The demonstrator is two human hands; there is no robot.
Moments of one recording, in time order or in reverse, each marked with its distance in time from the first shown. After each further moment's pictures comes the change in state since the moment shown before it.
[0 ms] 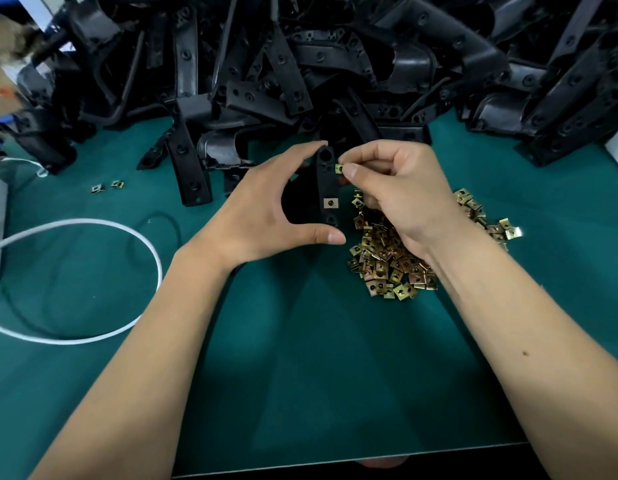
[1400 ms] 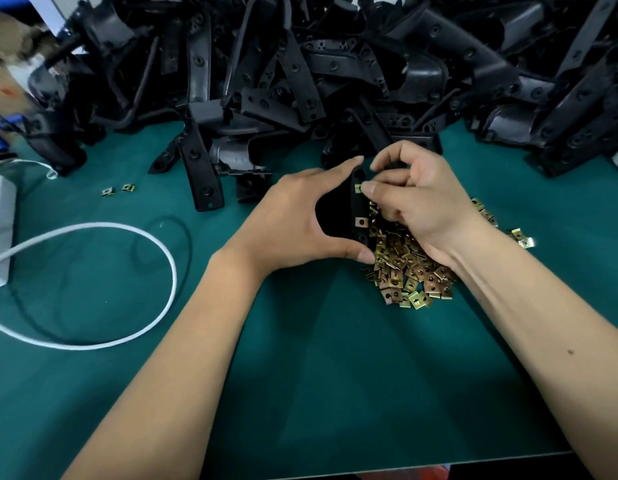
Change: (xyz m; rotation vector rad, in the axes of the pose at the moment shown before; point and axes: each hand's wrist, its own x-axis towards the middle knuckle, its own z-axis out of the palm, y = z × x) left_hand 0.007 0.006 0.011 0.025 -0.044 -0.009; right_hand 0.001 -0.003 -0.006 0.093 -0.075 0.071
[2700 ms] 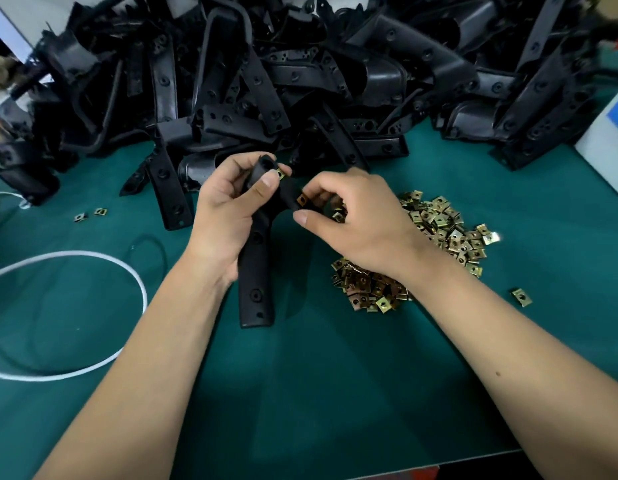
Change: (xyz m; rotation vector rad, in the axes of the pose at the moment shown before) left_hand -0.001 0.014 -0.001 -0.969 0.467 -0.268; right_hand -0.010 0.002 0.012 -0.711 -0.040 -0.307
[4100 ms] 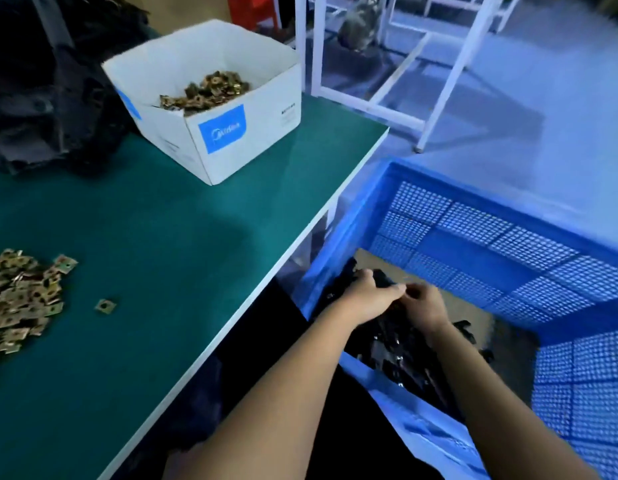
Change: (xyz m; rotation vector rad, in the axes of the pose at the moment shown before) left_hand -0.251 -0.212 0.452 0.792 -1.292 -0.538; right_hand -0.486 0.242 -0.160 0.063 0.776 1.354
